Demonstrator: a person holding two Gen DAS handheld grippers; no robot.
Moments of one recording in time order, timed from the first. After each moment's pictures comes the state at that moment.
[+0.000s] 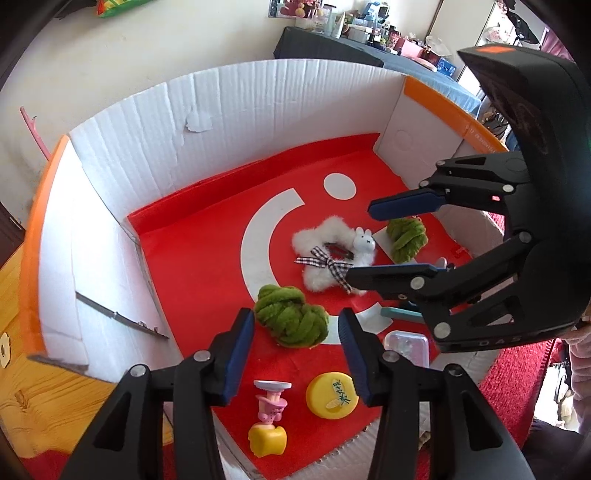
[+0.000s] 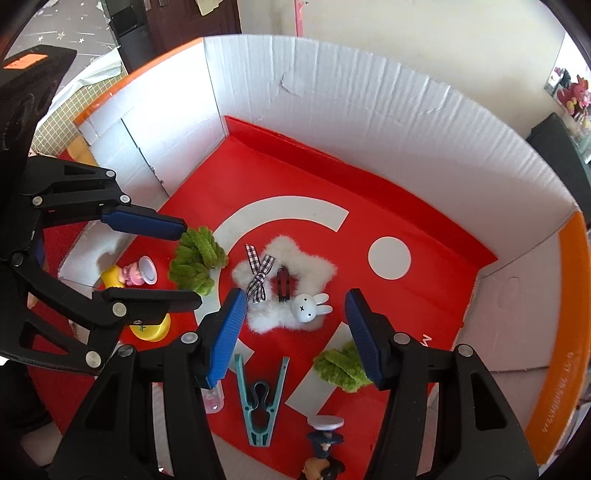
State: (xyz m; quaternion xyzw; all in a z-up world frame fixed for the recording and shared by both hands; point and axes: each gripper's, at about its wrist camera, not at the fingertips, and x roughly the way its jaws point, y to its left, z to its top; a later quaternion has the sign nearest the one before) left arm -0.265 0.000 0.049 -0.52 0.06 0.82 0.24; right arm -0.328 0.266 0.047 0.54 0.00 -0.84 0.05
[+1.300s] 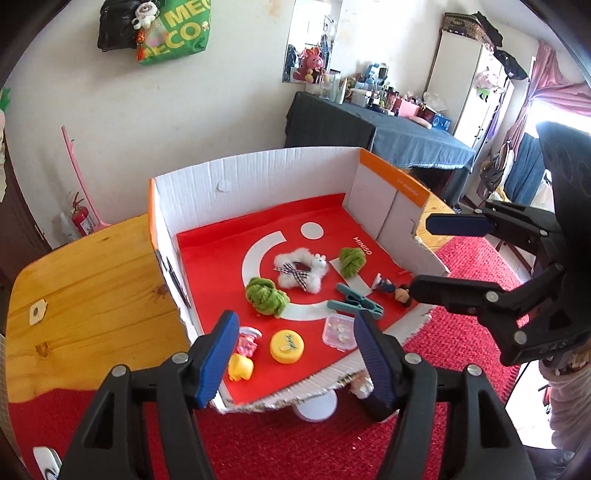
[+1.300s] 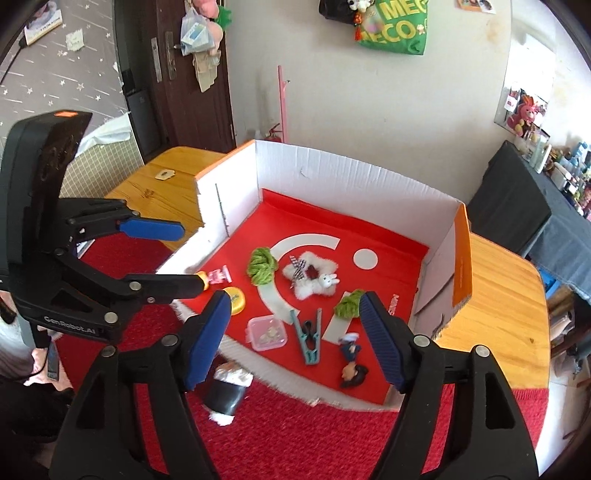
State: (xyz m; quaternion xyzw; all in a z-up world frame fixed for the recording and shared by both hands) left arm -0.164 -0.009 0.117 -0.41 0.02 0.89 0.21; right arm -0.198 0.223 0.132 0.40 -0.02 -0.92 0.01
